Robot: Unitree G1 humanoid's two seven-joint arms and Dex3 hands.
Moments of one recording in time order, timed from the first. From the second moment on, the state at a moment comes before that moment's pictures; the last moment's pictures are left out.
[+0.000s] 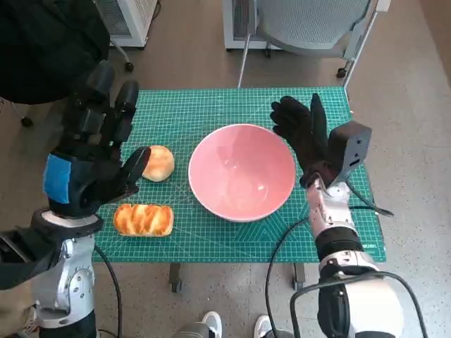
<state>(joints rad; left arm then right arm) -0.26 0.26 0.25 -0.37 -0.44 0.08 -0.30 -1.01 -0.08 -0.29 1.32 0.11 -0.37 0.27</state>
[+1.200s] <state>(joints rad) -0.19 0.75 0.27 -0.59 -0.10 0.31 -0.44 -1.08 -0.19 -0.31 1.10 0.24 -0.78 0.64</state>
